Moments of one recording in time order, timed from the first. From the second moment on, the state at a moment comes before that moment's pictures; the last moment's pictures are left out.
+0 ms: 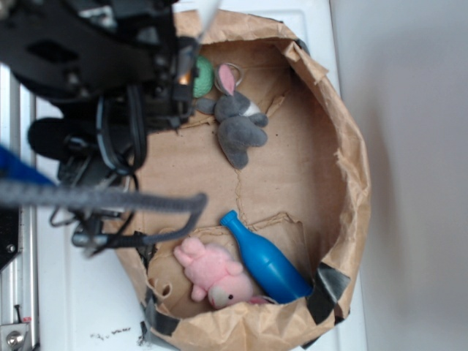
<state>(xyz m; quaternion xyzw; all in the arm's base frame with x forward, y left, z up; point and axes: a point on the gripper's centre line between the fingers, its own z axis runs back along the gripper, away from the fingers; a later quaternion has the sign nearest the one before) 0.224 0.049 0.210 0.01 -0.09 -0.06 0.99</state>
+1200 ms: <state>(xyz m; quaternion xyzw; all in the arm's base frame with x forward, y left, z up) 0.274 0.105 0.103 0.04 -0.05 -0.19 0.98</state>
